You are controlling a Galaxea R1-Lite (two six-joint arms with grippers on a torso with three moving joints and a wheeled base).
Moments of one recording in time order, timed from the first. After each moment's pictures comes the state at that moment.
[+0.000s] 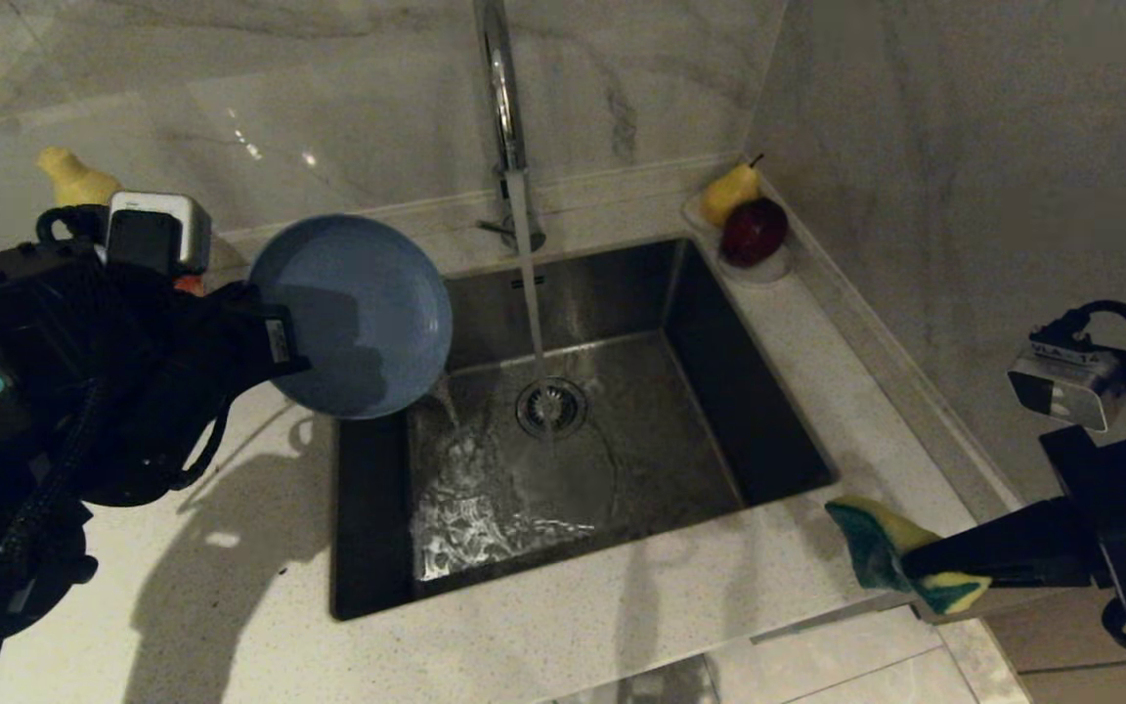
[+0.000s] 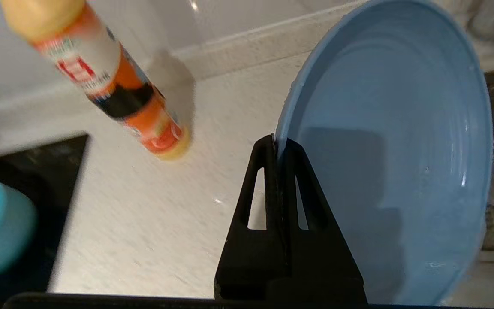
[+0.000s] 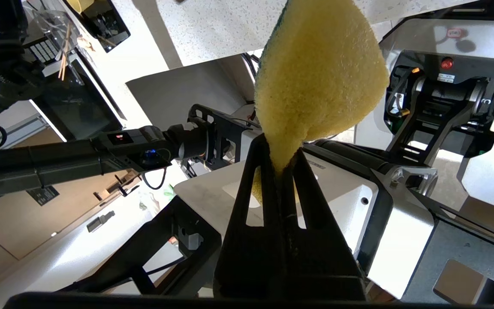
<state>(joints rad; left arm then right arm) -0.25 1.61 -0.72 -1.03 0.47 0.25 0.34 1.34 -1.18 0.65 0.61 0.64</state>
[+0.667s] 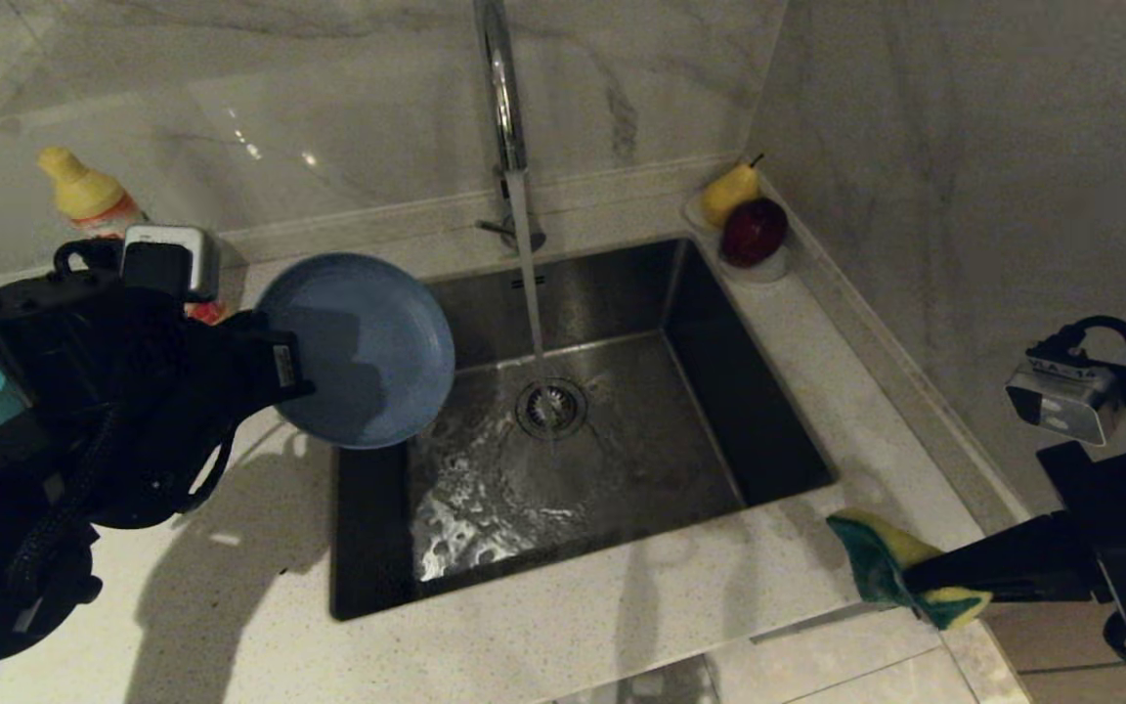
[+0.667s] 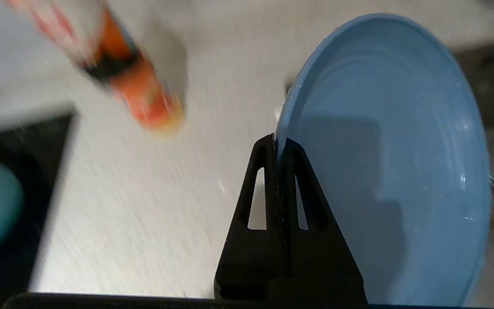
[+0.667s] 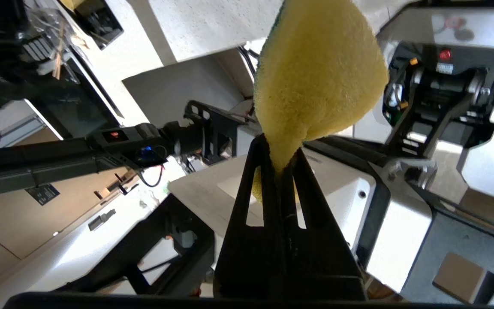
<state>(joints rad) -0.24 1.62 -0.68 -0.99 0.47 0.16 0.34 1.33 -1.15 0.65 0.61 0.64</state>
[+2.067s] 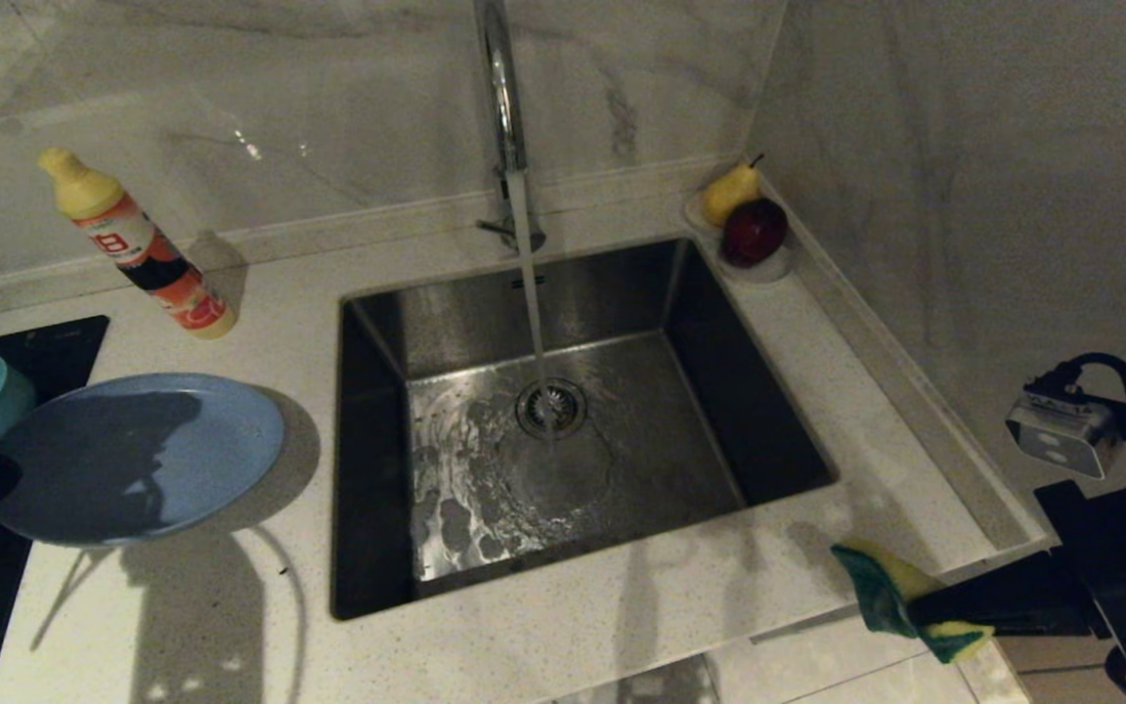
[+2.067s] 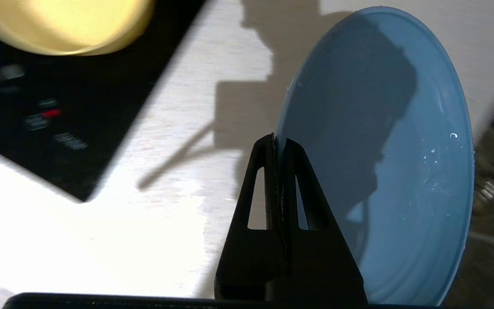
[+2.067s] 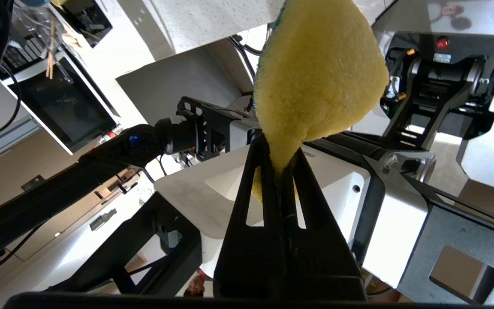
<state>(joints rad) 0.40 1.27 -0.79 0.04 0.05 -0.48 0.33 1.32 -1.06 0.61 0.61 0.64</state>
